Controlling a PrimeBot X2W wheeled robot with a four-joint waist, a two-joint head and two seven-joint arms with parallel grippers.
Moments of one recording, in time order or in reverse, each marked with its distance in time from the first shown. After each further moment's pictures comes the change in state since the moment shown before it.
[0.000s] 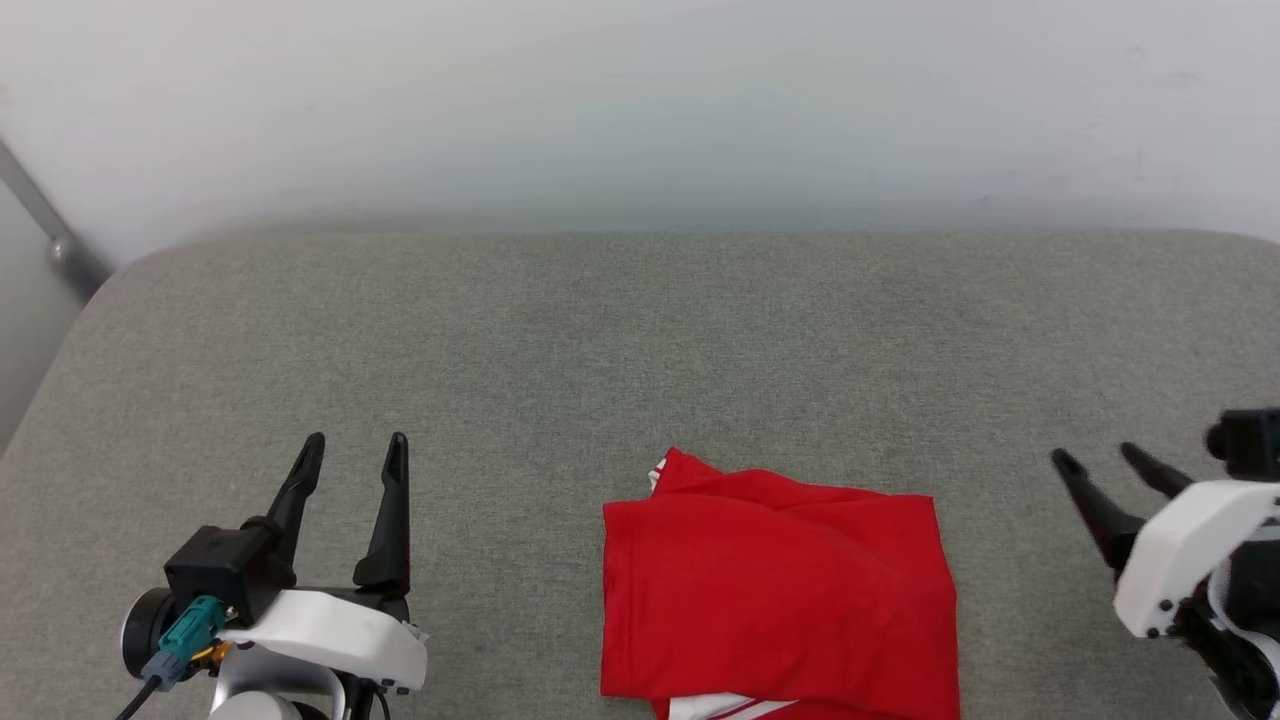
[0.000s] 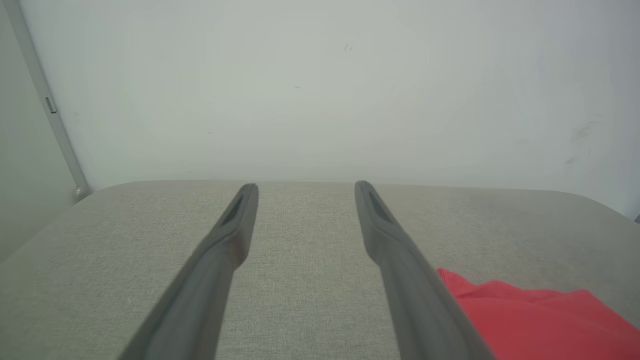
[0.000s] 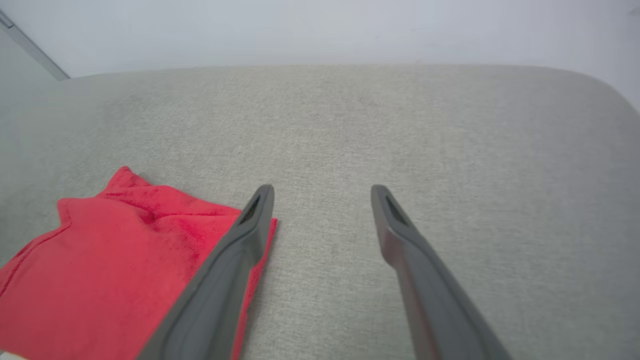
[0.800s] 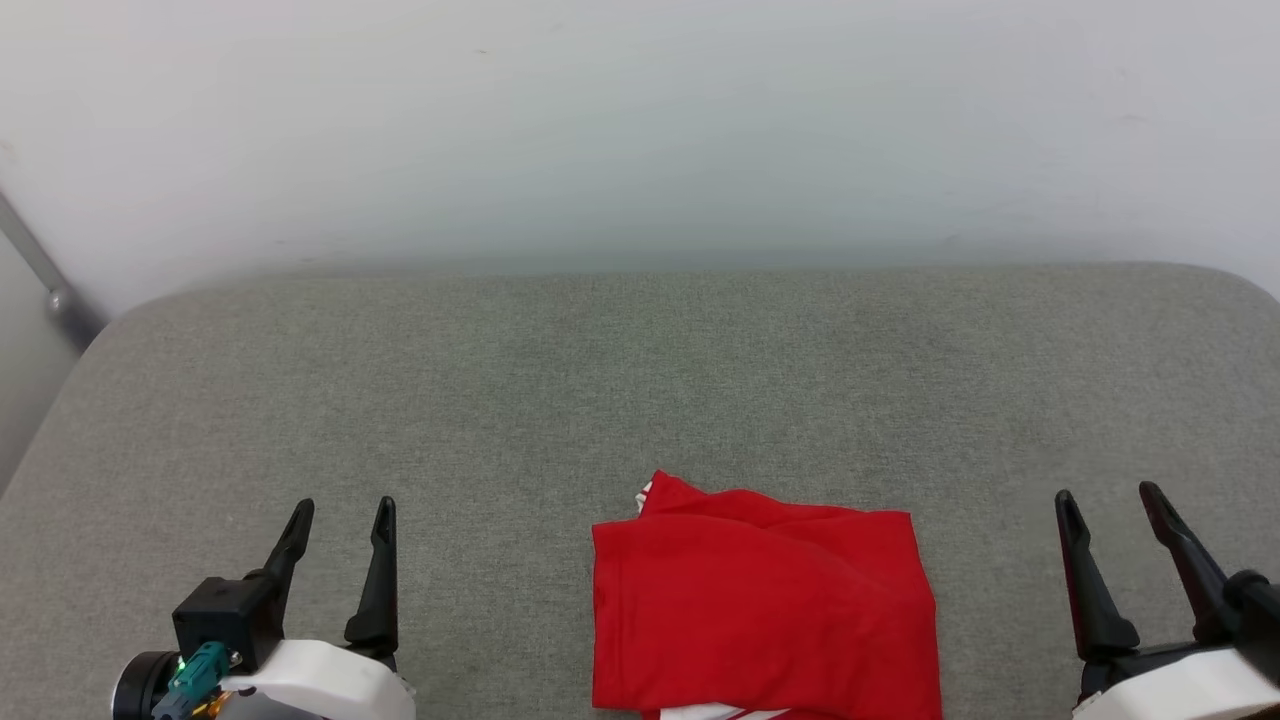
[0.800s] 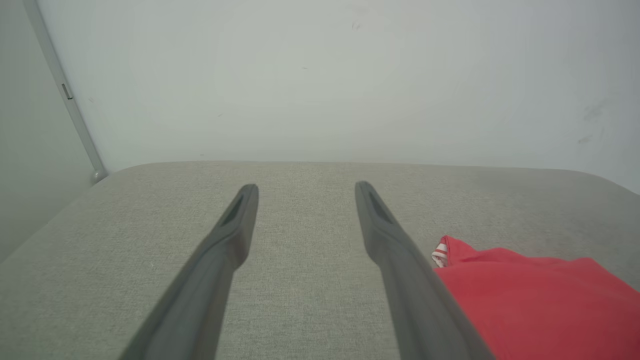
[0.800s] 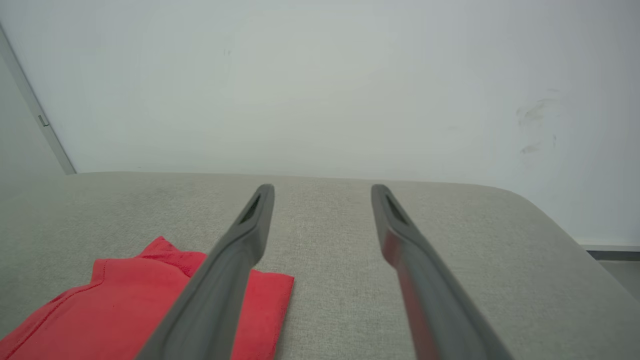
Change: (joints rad) left arm 0.076 0.016 -0.012 0.016 -0.006 0.035 0.010; right arm 0.329 0.220 -0.168 -0.321 -0.358 0.000 -0.445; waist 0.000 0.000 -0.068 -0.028
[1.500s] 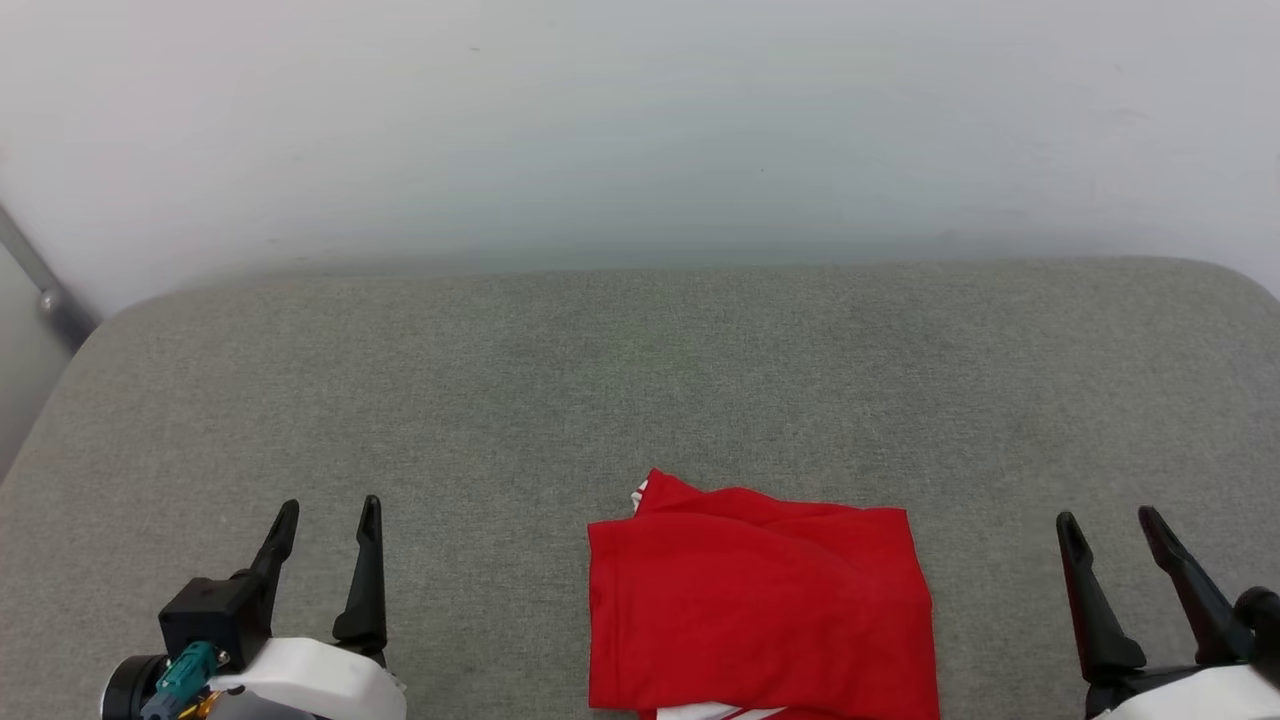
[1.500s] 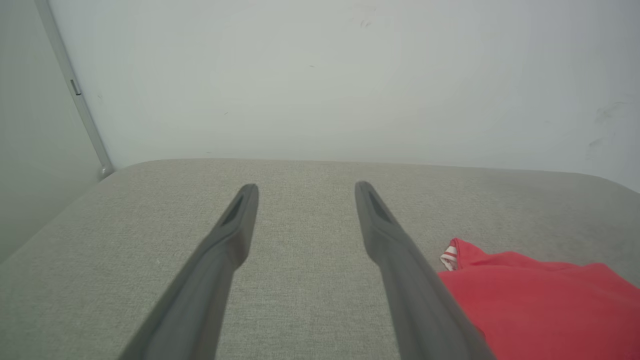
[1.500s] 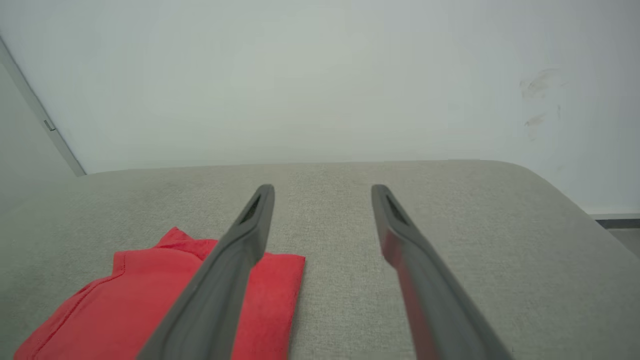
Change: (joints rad) left arm 0.006 0.002 0.014 0.013 -0.009 0.007 -0.009; right arm 0.070 0.048 -0.006 -0.090 0.010 0.000 0.060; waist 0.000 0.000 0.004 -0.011
